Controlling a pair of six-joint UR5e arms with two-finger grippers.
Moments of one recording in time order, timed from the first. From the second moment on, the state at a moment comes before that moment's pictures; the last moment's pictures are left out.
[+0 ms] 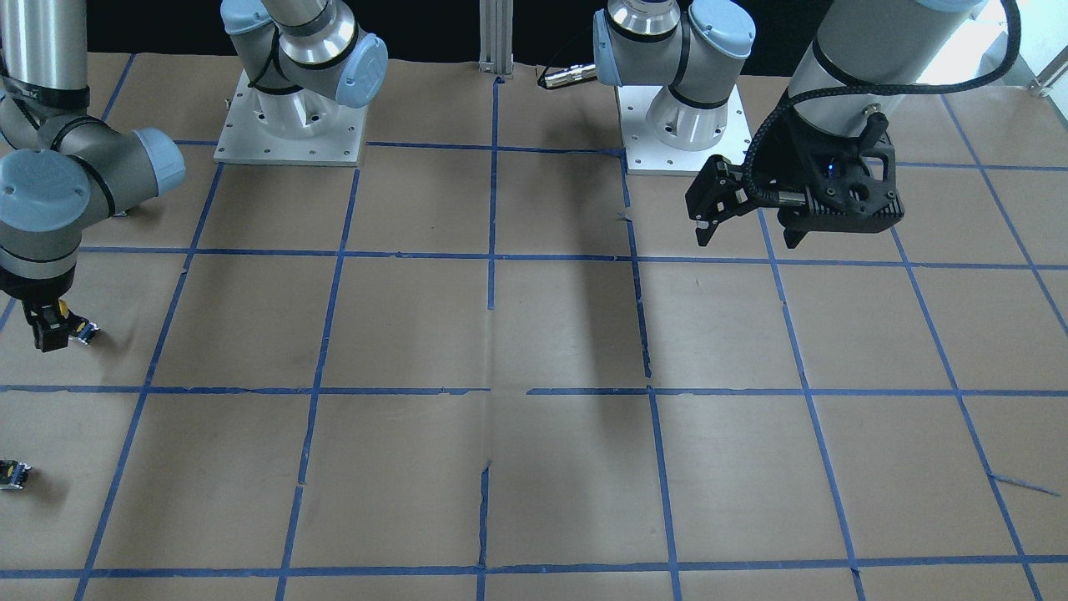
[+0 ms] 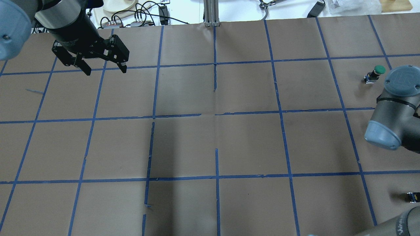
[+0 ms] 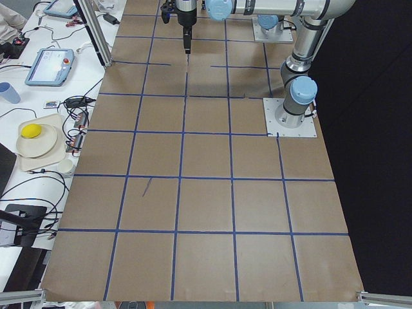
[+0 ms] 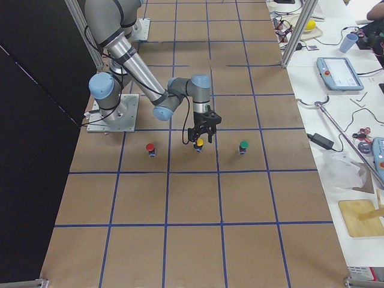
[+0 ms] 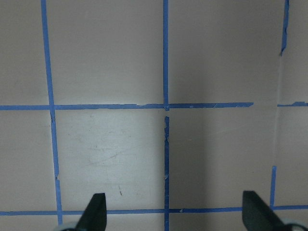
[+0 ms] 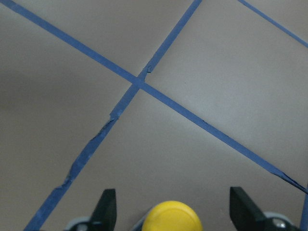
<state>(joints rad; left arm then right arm) -1.53 -1.63 -1.50 -1.59 1.55 0.04 1.08 -1.27 2.19 -2.86 -2.05 0.38</state>
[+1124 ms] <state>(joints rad) -1.52 -1.63 -1.49 -1.59 1.55 0.04 1.11 -1.44 1.93 -2.21 -1.91 0.16</state>
